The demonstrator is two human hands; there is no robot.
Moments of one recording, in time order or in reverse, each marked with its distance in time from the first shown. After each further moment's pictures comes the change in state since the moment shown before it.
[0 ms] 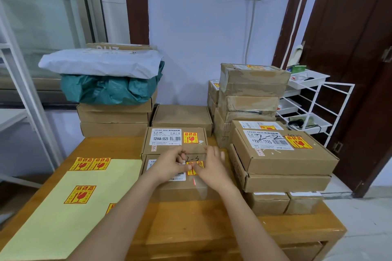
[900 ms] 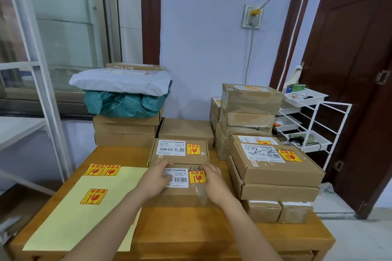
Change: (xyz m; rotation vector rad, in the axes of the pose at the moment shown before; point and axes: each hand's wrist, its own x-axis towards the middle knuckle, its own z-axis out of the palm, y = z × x) left_hand -0.040 -0.010 -0.026 0.279 0.187 -0.029; right_hand -0.022 -0.001 -0.010 0.026 -0.144 -0.038
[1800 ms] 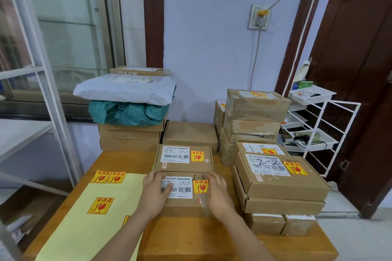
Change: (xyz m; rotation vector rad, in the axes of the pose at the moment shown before) left_hand -0.015 -0.014 0.009 0.000 0.181 -0.116; right_hand -0.002 -0.002 0.005 -0.053 0.002 0.073
